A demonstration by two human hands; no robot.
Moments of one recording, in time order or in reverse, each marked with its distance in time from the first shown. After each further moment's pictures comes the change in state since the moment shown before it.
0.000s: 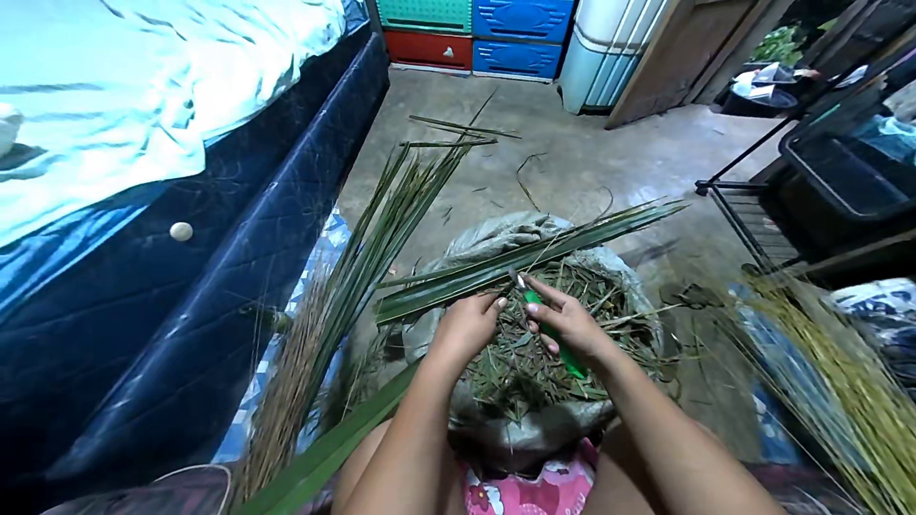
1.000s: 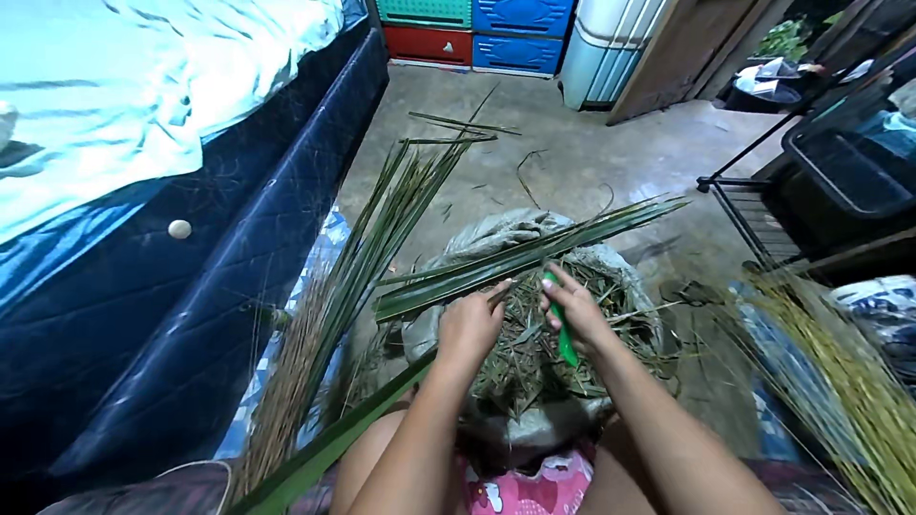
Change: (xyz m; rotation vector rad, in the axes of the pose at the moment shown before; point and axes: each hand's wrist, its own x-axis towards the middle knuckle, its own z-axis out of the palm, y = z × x) left_hand -0.009 0.021 0.009 0.231 0.113 -0.102; right_hand 0.009 0.000 0.000 0.188 0.279 0.005
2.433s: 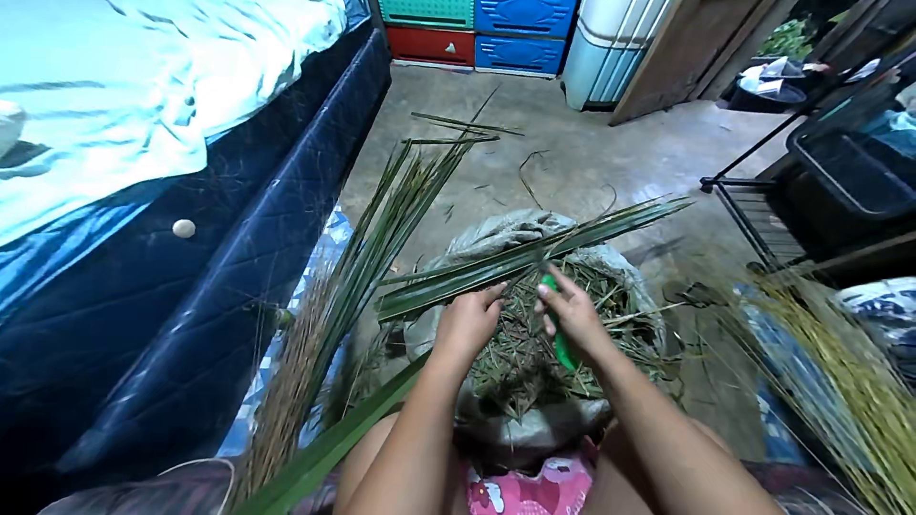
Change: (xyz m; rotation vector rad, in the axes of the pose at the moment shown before) left_hand 0.012 -0.018 0.001 -0.156 -0.009 0.084; right_hand -0.004 0.006 0.004 -0.171 -0.005 -0.141
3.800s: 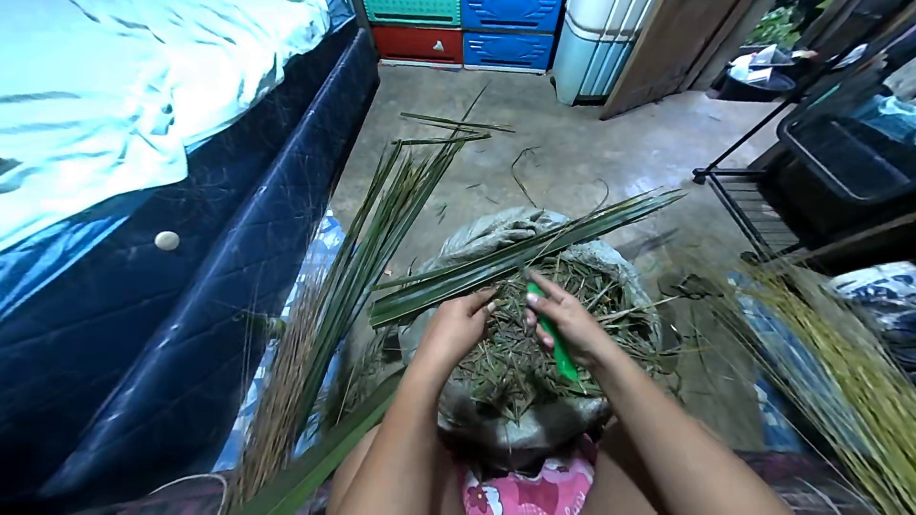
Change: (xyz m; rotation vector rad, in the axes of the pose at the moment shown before) left_hand -0.003 -0.003 -0.007 -0.073 -0.062 0.013; right_hand -0.008 -0.009 -0.006 0.171 -0.204 0.150
